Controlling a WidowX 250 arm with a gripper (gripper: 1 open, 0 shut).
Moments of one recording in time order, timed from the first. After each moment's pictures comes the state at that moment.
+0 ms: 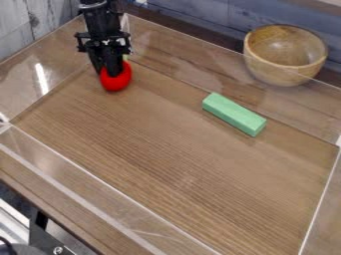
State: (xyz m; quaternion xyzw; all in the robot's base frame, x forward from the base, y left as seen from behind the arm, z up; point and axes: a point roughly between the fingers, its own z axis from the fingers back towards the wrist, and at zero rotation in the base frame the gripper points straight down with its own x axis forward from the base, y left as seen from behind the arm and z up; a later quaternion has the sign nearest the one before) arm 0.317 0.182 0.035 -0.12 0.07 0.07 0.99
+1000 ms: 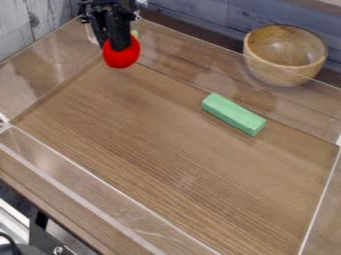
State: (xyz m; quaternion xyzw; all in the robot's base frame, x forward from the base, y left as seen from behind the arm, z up) arm 0.307 0.127 0.111 -0.16 0.09 -0.01 0.98
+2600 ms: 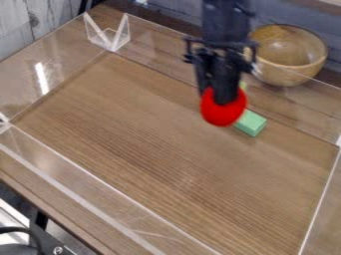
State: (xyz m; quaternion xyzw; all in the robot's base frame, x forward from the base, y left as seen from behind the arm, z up) arm 0.274 -0.056 0.111 -0.15 0.16 -0.17 0.96
